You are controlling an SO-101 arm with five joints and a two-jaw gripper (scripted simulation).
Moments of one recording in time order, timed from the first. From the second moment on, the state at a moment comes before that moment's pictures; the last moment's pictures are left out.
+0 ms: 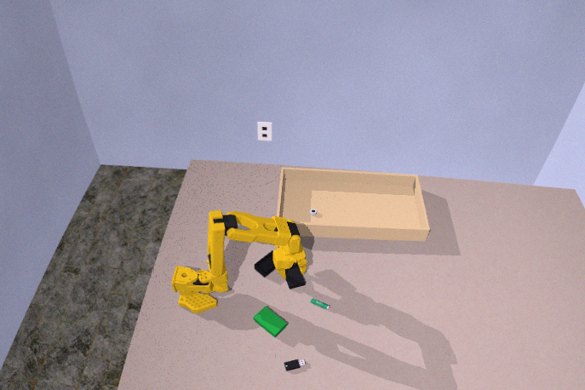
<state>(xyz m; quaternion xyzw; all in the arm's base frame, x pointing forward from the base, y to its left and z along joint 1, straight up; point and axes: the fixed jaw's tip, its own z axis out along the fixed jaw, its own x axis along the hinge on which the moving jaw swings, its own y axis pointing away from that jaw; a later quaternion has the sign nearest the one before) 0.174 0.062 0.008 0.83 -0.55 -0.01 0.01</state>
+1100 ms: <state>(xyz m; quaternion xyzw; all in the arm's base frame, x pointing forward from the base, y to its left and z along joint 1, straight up) 0.170 0.061 0.052 0.83 -0.55 -0.02 0.03</state>
